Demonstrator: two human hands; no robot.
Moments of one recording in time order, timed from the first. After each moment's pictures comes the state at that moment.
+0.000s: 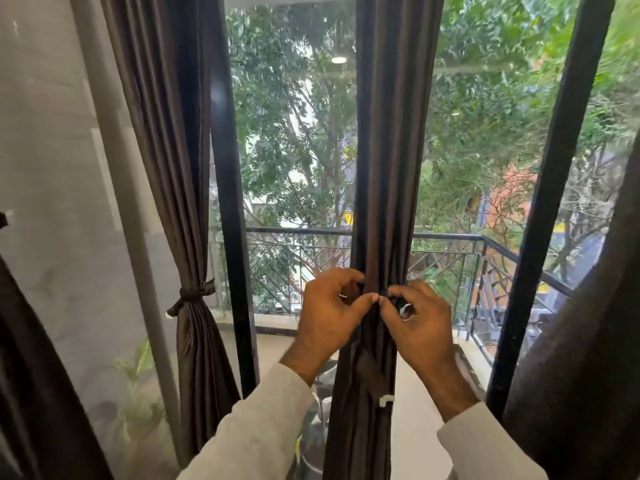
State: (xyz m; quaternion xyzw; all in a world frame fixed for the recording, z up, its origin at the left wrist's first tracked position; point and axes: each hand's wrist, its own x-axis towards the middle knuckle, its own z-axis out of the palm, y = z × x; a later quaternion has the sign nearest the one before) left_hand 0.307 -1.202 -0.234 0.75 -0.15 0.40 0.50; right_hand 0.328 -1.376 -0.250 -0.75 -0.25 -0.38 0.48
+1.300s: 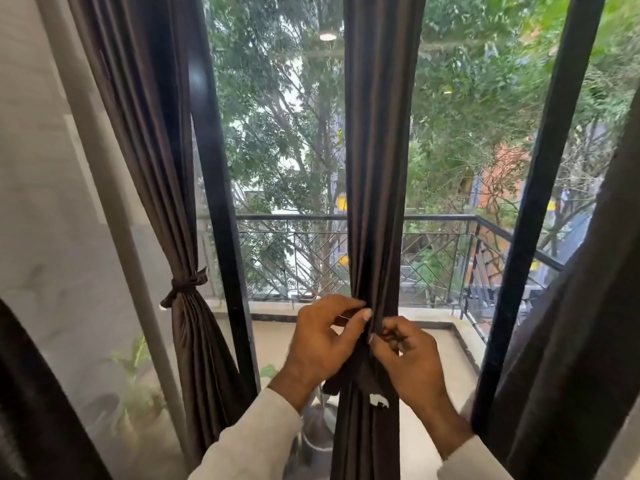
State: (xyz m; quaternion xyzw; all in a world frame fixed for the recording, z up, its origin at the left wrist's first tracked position) left_hand 0.274 -1.203 -0.284 0.76 -0.19 0.38 0.48; right_hand 0.296 -1.371 -0.324 -0.69 -0.24 -0.19 0.65
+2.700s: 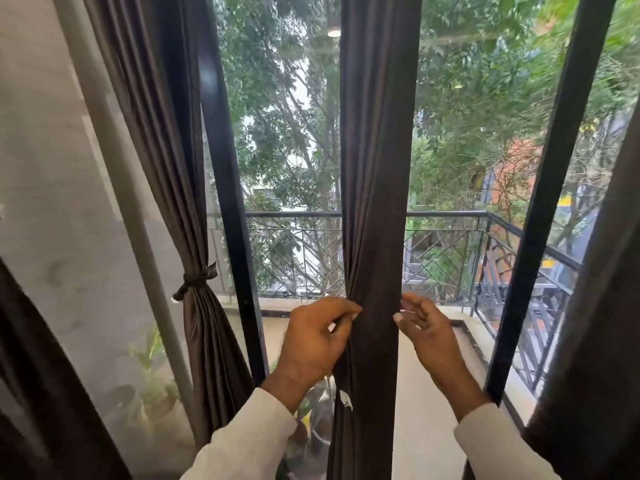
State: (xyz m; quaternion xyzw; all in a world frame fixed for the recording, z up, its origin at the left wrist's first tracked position) left_hand 0.258 -1.185 -0.292 0.80 -0.17 0.40 0.41; right_hand 0.347 -1.398 -0.335 -0.71 -0.16 -0.10 0.68
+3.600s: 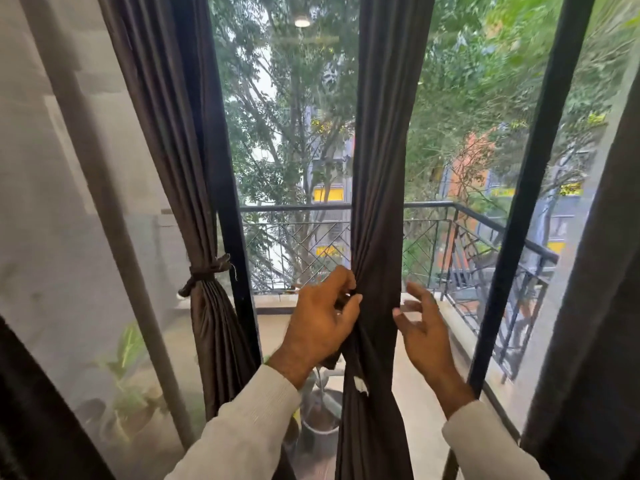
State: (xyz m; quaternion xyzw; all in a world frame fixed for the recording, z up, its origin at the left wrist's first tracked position) left_hand 0.257 -1.140 -0.278 0.81 -0.21 0.36 0.41; right_hand 0.304 -1.342 -0.350 -0.75 -0.11 -0.24 0.61
